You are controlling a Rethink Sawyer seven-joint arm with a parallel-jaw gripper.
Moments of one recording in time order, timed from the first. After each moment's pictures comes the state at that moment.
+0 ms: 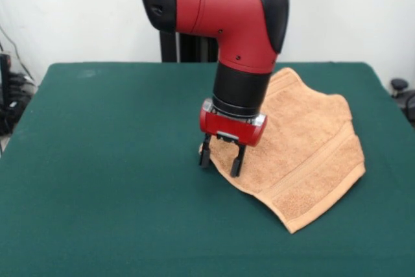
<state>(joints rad) -0.11 -0.38 -0.04 1.48 -0.43 0.28 2.34</state>
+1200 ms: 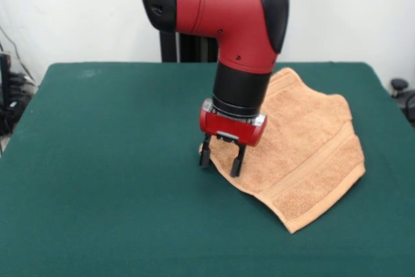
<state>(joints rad) -0.11 -0.38 -0.04 1.48 -0.43 0.28 2.34</state>
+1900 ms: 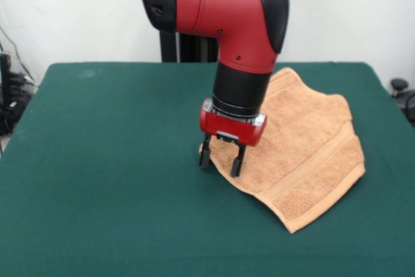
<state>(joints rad) -0.11 -0.38 -0.04 1.48 -0.43 0.28 2.34</state>
